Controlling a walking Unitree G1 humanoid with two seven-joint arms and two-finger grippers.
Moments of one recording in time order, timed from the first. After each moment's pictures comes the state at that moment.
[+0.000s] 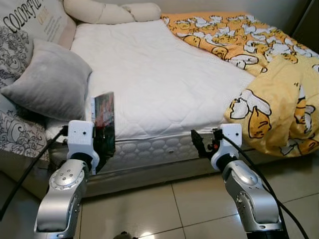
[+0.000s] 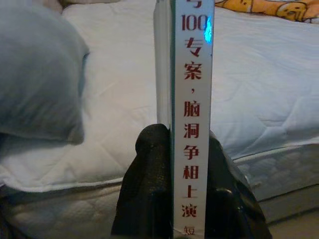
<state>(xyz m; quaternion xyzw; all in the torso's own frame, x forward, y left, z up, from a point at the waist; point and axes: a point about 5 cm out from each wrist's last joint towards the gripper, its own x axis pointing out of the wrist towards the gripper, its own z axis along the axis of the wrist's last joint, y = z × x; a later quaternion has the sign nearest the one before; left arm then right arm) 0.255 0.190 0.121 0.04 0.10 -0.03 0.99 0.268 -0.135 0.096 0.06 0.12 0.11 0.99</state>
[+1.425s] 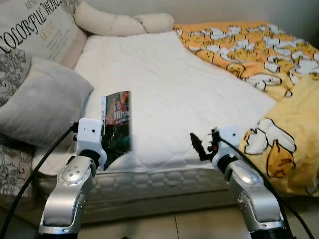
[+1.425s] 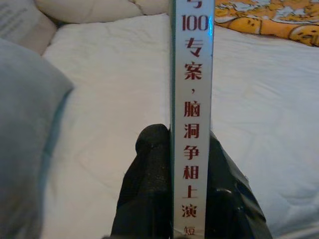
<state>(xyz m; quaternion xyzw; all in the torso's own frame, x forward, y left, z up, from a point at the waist) 0.263 0.179 0.121 0.04 0.10 -0.06 0.99 0.269 -0.134 0.091 0.02 0.12 0.15 0.98</state>
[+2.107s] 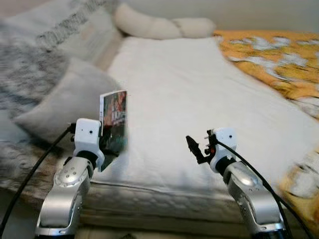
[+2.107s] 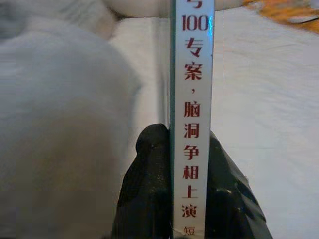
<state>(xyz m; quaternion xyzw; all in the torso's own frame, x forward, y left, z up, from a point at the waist) 0.259 0.190 0.120 0.05 0.10 -0.06 0.99 0.265 -0.125 0.090 0.01 0.12 0.18 0.98</state>
